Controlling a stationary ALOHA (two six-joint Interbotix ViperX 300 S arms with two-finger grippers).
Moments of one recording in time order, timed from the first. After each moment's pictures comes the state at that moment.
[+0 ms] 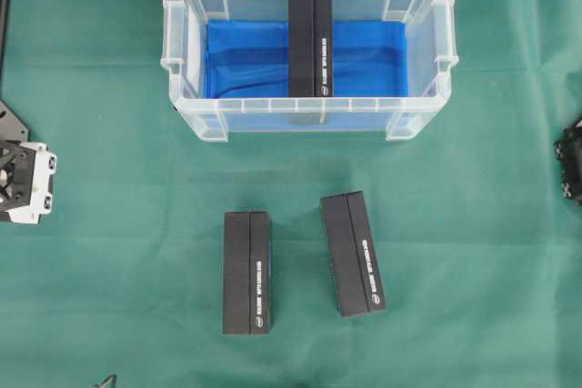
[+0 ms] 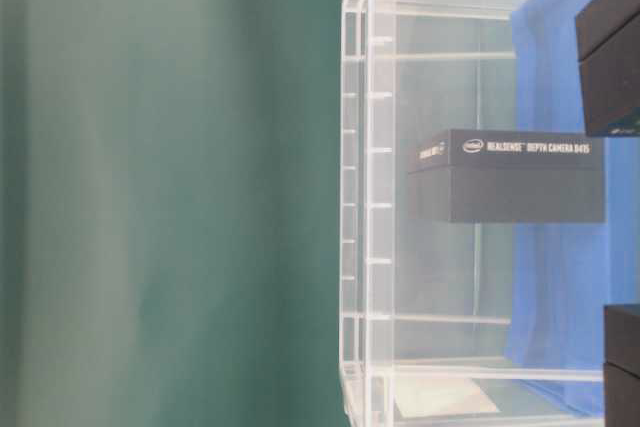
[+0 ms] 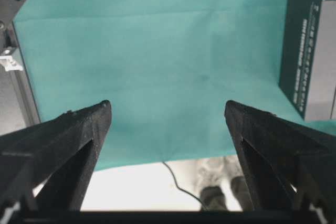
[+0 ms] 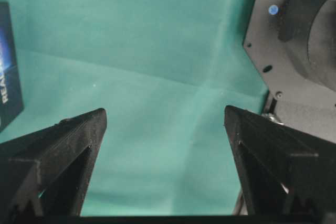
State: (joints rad) left arm -0.42 -0.49 0.27 0.14 1.66 -1.94; right arm 0.39 -0.48 0.24 -0.20 1.81 1.88
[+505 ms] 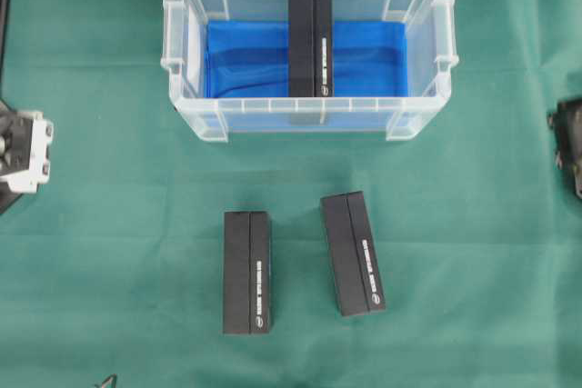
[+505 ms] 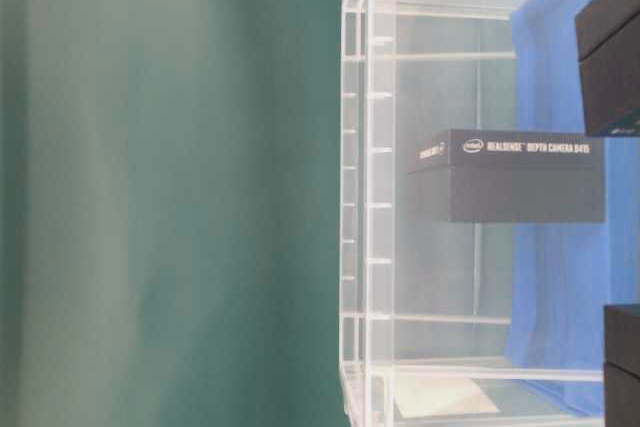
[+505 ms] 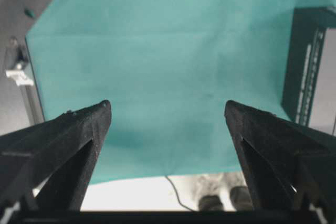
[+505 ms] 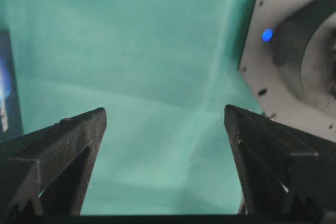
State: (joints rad) left arm -0.31 -0.52 0.29 0.14 1.68 -1.85; right arm 0.29 -0.49 0.25 -0.25 1.81 1.78
